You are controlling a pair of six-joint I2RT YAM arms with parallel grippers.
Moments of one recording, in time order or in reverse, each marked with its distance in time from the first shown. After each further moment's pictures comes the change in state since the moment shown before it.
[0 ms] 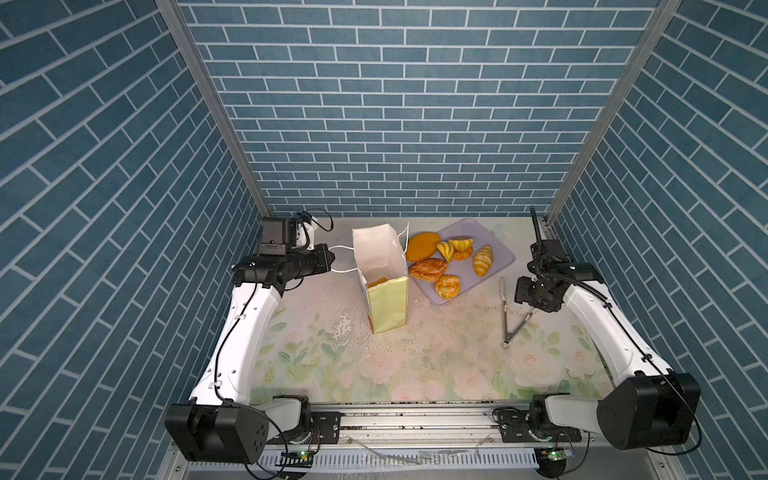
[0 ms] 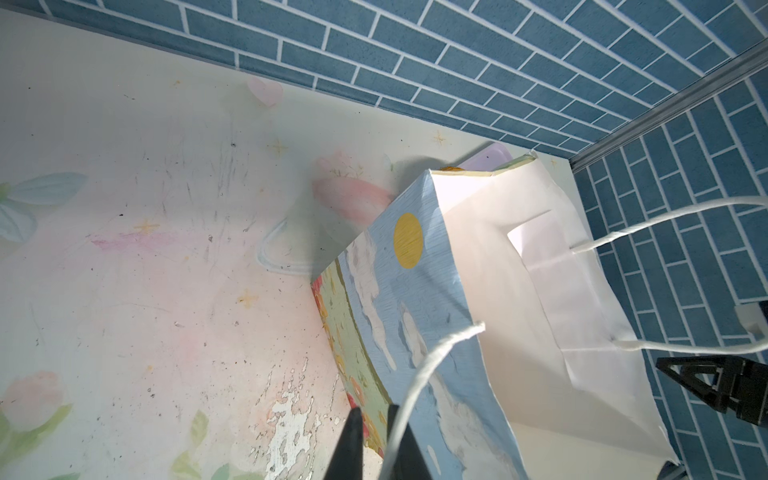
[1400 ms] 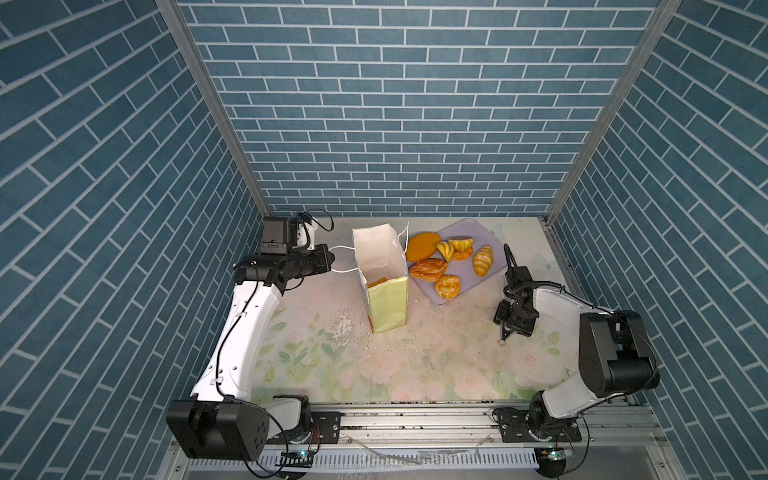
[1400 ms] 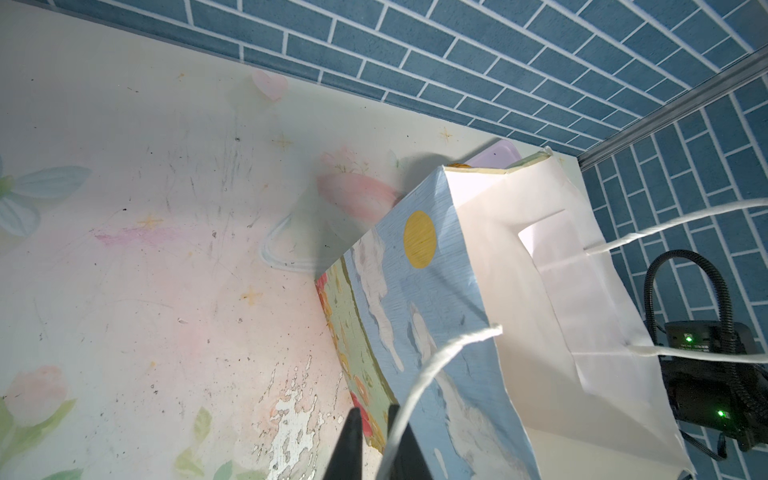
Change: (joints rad) left arm 0.000 0.016 -0.001 -0.002 -0.008 0.000; right arm 0.019 0.272 -0.292 0.361 -0.092 0.216
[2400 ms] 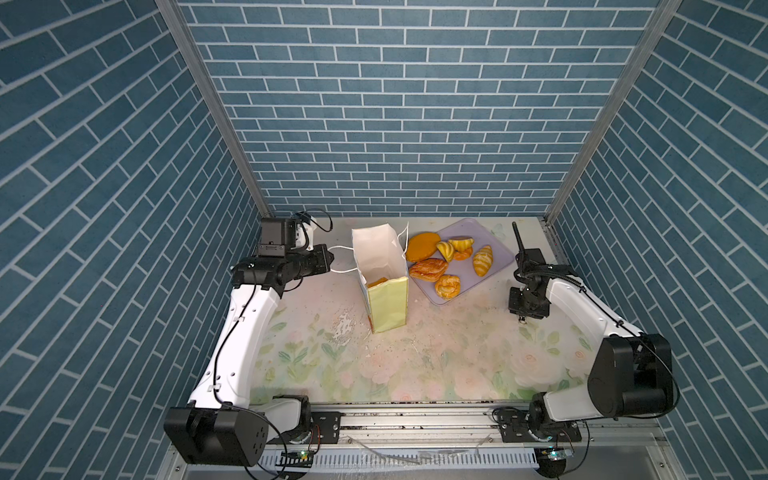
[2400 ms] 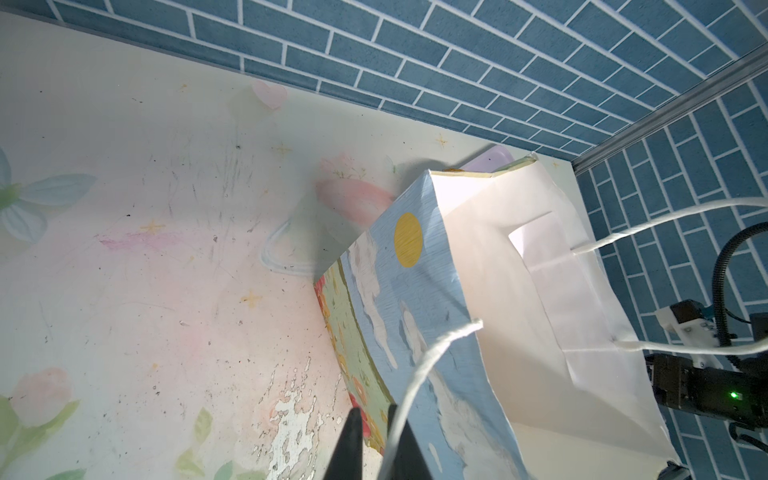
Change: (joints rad) left arm 0.000 -0.025 -0.003 0.000 0.000 0.000; right arm -0.018 -0.136 0.217 -0.284 0.110 -0.242
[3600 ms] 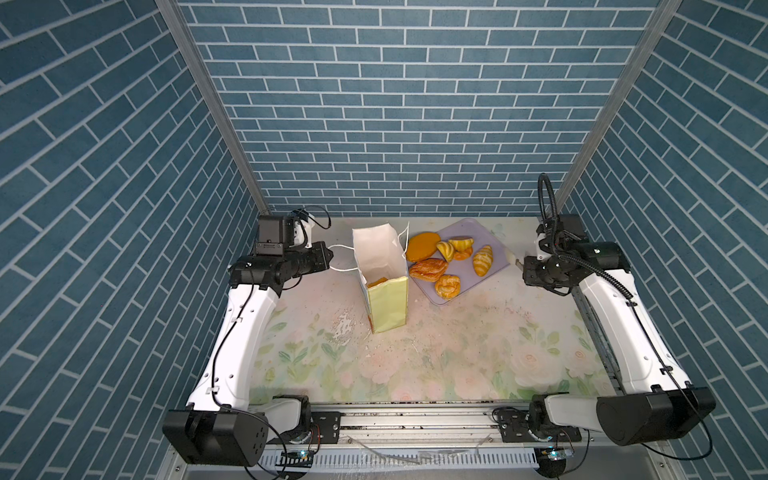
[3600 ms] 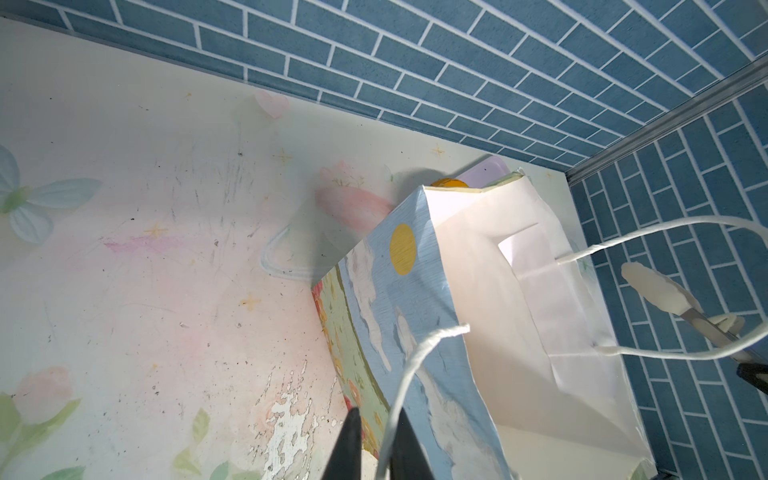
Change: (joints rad) left arm 0.000 0.000 0.033 -0.017 -0.005 -0.026; right arm 0.051 -0.121 0.452 -0.279 -0.085 -0.150
